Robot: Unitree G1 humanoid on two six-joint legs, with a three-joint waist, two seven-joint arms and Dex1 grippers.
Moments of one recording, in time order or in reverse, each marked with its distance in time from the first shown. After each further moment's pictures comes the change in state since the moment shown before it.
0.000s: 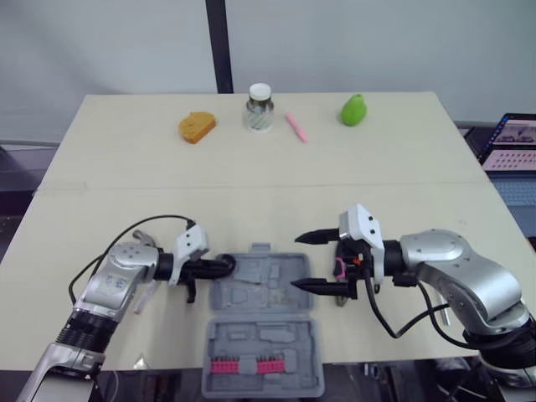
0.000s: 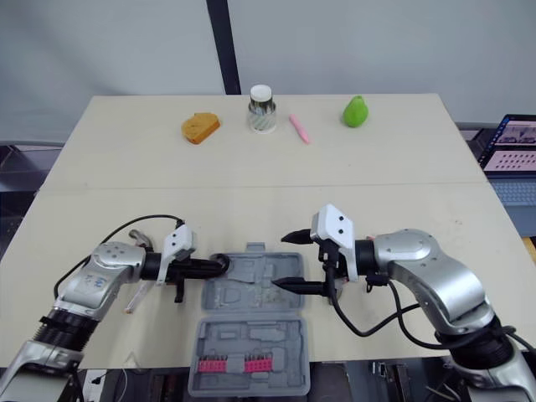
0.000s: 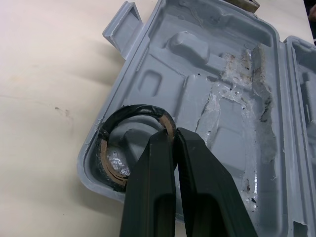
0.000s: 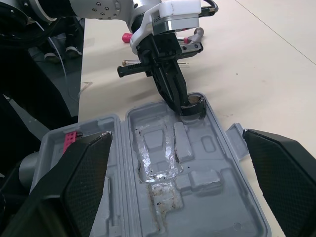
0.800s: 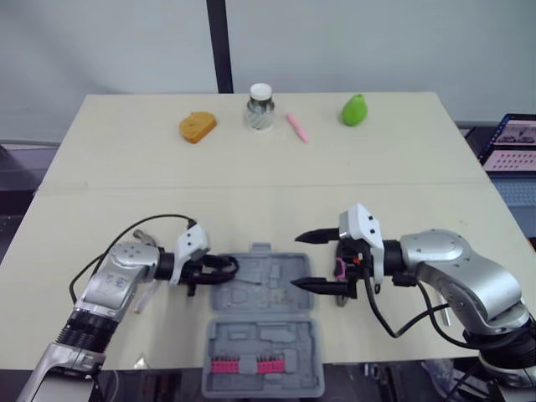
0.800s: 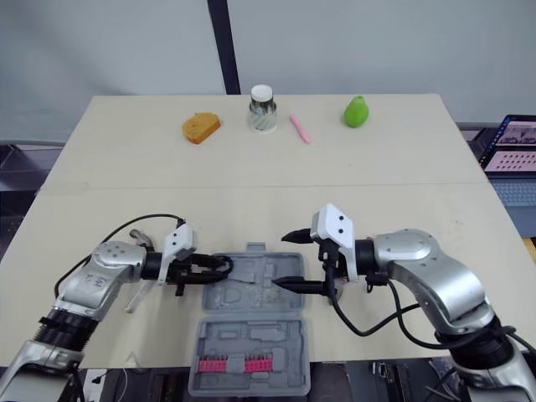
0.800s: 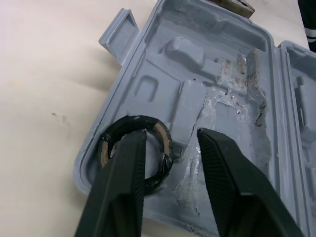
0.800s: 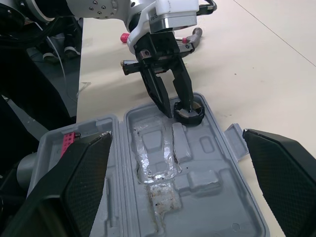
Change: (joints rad) left arm 0.000 0.000 0.001 -0.033 -0.008 0.015 -0.002; right arm 0.000 0.000 0.000 0.000 0.001 0.000 -0.008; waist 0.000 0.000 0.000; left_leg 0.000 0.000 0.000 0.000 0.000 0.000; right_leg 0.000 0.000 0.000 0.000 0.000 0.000
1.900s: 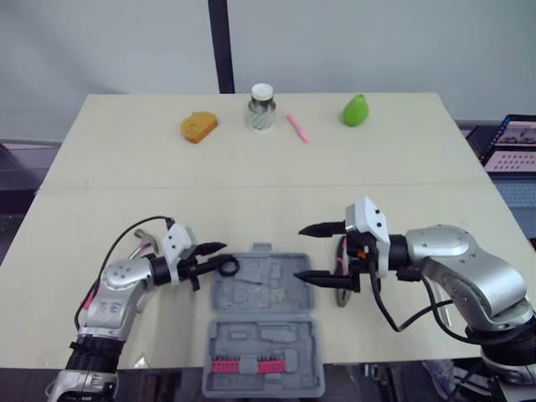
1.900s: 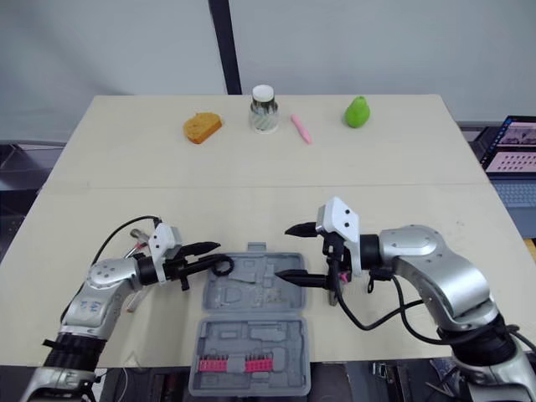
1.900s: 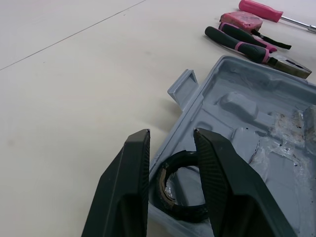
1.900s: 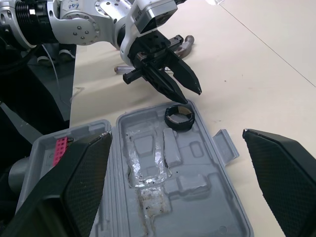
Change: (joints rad) left arm 0.139 -0.146 0.179 0.037 -0.038 -0.261 0.170; right arm -0.013 -0.002 -0.030 0.020 0.006 -0.014 0.010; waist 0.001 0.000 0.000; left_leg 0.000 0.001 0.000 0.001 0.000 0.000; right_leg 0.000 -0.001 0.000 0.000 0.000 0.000
